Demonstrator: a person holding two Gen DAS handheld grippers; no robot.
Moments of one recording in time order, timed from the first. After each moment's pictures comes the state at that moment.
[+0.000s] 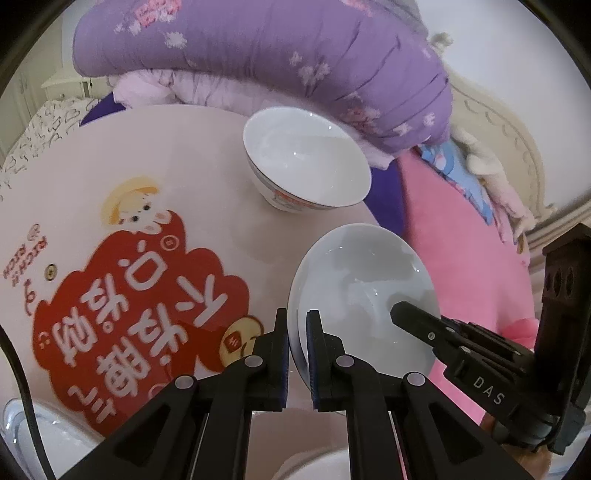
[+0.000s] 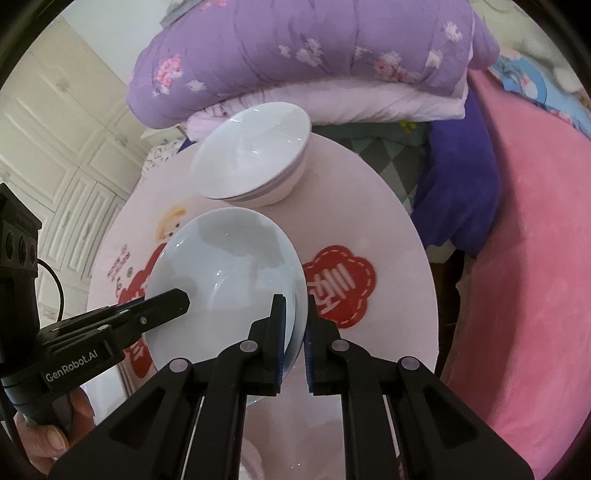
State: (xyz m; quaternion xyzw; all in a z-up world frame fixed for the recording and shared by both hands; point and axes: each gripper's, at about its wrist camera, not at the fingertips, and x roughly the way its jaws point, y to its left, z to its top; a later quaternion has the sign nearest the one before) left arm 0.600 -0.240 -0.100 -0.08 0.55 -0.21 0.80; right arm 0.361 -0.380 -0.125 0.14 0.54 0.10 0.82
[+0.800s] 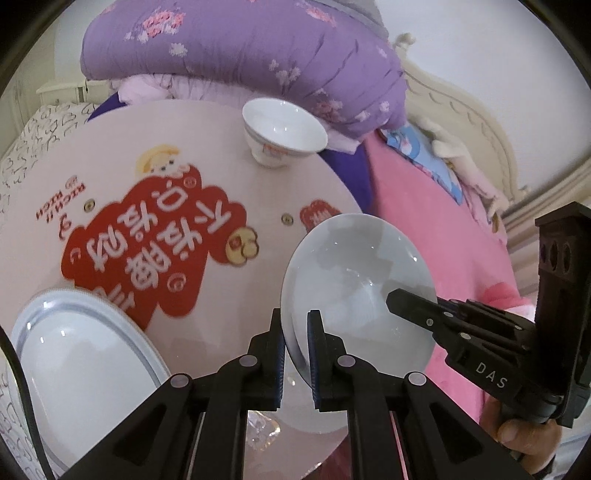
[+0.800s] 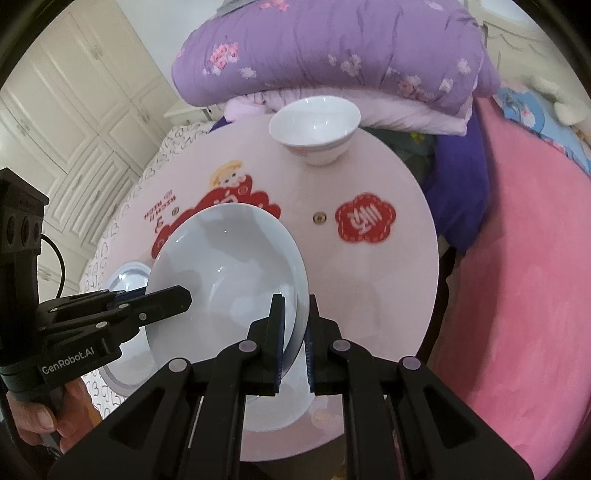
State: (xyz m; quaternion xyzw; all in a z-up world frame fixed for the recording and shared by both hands) left arm 0.463 -0.179 -0.049 -0.08 0.54 -0.25 0.80; right arm 0.254 -0.343 -0.085 0.08 0.54 0.12 0.83
